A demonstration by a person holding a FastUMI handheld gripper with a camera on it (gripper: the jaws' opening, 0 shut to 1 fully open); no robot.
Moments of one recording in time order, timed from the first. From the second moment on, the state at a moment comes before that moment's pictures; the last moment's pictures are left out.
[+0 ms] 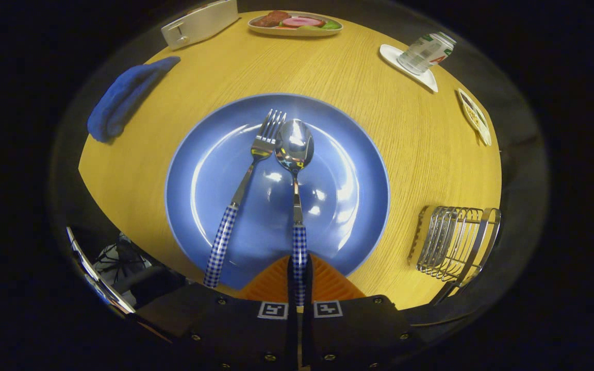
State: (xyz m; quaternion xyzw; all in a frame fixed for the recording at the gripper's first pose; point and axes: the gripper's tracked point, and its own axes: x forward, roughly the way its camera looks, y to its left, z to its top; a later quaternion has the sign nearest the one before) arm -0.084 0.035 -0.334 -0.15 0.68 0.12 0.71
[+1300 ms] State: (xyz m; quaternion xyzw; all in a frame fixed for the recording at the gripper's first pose) arm -0.125 -0.204 -0.200 -0.30 0.76 0.11 0.57
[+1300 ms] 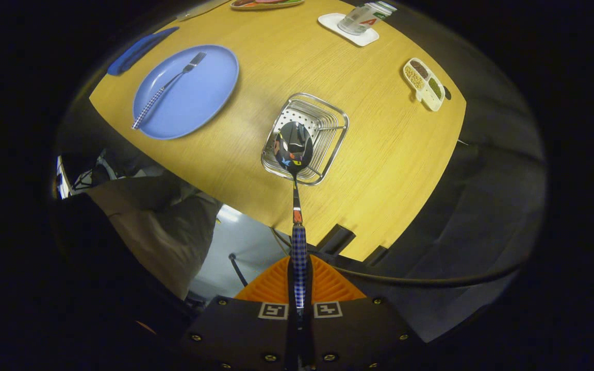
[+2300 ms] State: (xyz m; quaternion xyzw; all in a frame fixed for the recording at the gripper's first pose) arm -0.063 -0.202 -0.240 -0.33 0.82 0.17 0.43
